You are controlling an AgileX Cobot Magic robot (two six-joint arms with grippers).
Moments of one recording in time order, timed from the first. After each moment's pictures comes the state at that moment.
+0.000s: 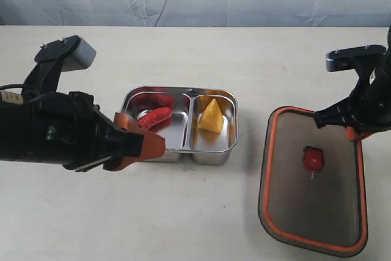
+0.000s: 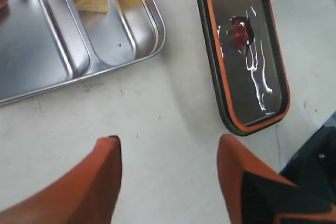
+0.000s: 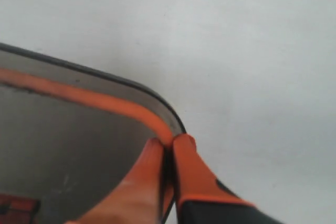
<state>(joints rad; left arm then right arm) -0.67 1.14 -0.65 -0.81 0.48 0.30 0.29 1.62 -0.88 -0.13 0.75 0.06</state>
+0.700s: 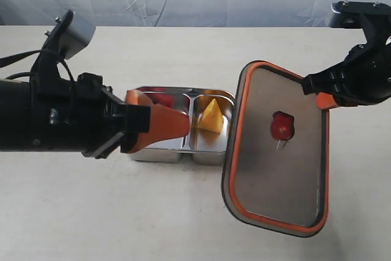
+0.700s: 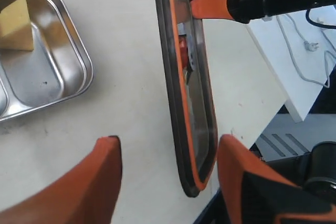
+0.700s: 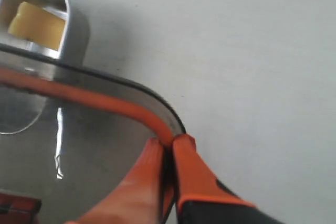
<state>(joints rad) -0.67 1.14 -0.65 -1.30 0.47 0.68 0.29 1.40 -0.88 0.33 0.73 -0.29</state>
